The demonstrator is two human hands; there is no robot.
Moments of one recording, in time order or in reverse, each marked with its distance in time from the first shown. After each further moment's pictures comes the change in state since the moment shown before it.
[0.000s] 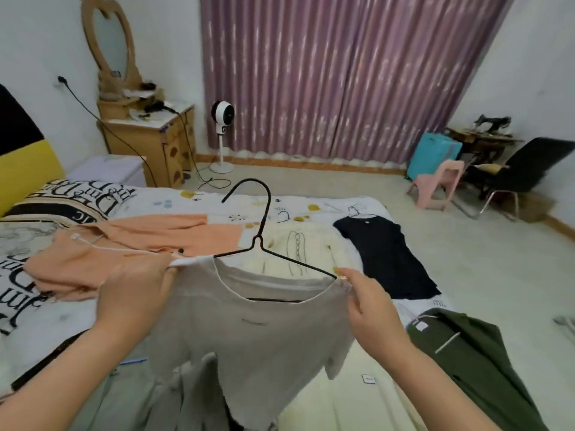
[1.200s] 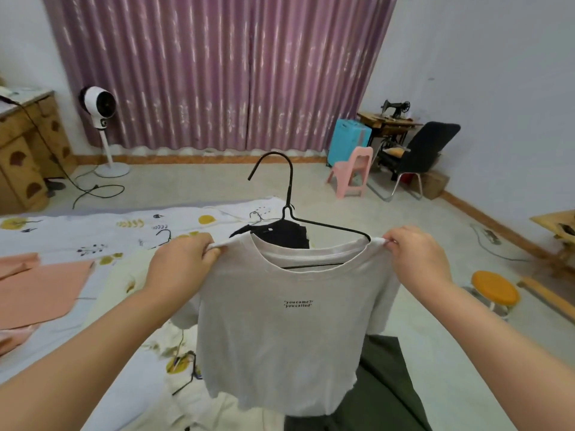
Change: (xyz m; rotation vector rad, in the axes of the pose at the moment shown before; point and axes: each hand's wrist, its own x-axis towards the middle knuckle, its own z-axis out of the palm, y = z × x) left_hand 0.240 0.378 0.208 -0.305 -0.254 0.055; right_hand 0.202 0.341 -0.254 -0.506 0.298 0.298
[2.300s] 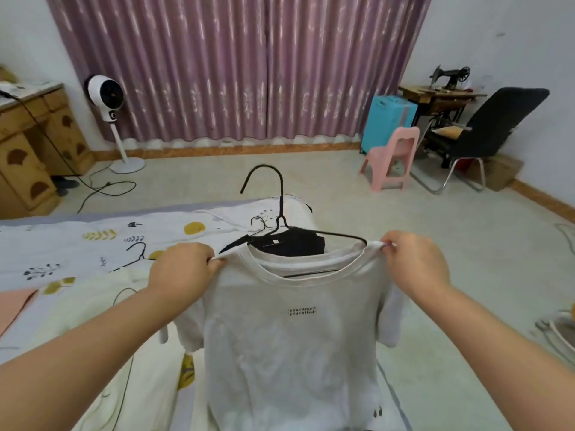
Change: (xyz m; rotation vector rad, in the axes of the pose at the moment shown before) left_hand 0.216 0.006 0.253 0.273 -0.191 -0.124; right_hand 0.251 0.084 0.246 0.086 -0.148 0.038
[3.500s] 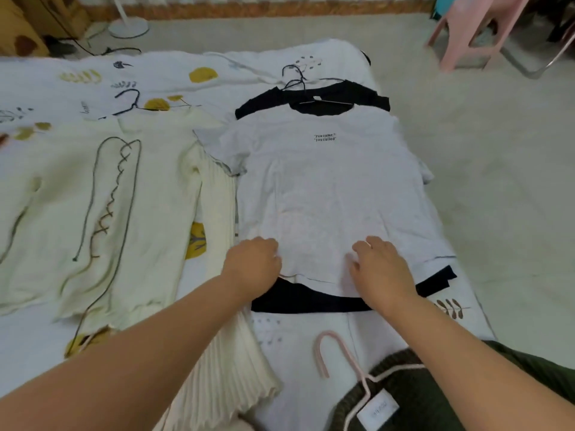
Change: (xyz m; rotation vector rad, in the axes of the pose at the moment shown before) left_hand -0.094 -0.032 0.323 -0.104 -0.531 0.047; right_hand -0.131 0.020 0.325 -0.122 -0.523 -0.222
